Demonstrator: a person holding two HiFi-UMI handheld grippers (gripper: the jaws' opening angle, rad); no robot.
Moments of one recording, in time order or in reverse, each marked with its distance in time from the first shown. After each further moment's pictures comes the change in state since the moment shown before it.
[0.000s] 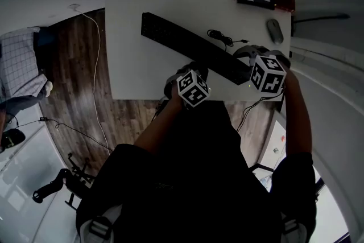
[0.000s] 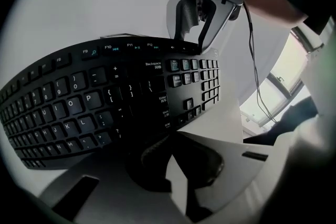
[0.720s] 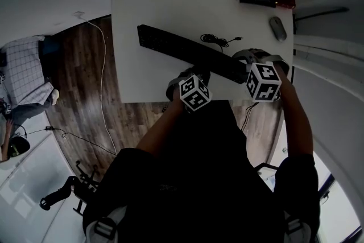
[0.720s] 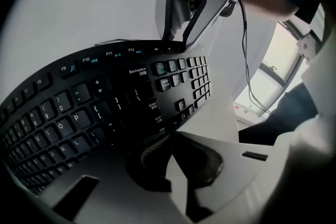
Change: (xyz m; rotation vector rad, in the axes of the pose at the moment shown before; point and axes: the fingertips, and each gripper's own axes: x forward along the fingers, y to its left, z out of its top) left arm -0.014 -0.004 -0.020 0.109 -0.017 -0.012; right arm 0.010 0.009 0.028 -0.028 0.033 -0.139
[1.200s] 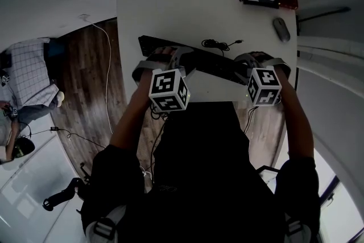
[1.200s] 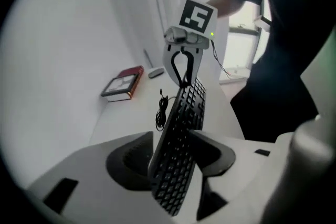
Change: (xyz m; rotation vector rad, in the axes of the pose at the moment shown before) left arm -0.135 0.070 0.040 0.536 0.054 0.083; right arm 0.005 0.006 0.009 -0.047 0.008 -0.036
